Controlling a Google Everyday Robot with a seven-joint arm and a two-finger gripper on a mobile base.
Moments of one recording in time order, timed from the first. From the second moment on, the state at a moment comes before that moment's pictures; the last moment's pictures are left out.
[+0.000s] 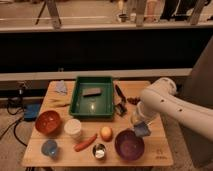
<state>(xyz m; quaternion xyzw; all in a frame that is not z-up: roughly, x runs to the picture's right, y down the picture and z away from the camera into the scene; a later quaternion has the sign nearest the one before) 0.168 0.165 0.692 -0.17 -0.24 -0.71 0.64</state>
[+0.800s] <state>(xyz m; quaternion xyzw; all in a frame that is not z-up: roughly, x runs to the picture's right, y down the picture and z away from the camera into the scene) 0.148 0.185 0.691 -0.18 -0.25 -0.72 0.62</state>
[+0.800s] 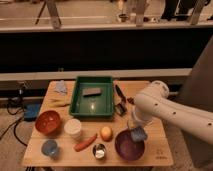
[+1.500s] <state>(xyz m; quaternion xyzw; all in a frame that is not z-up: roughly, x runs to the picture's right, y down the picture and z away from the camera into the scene) 0.132 0.198 0.695 -0.18 -0.27 -0.73 0.60</state>
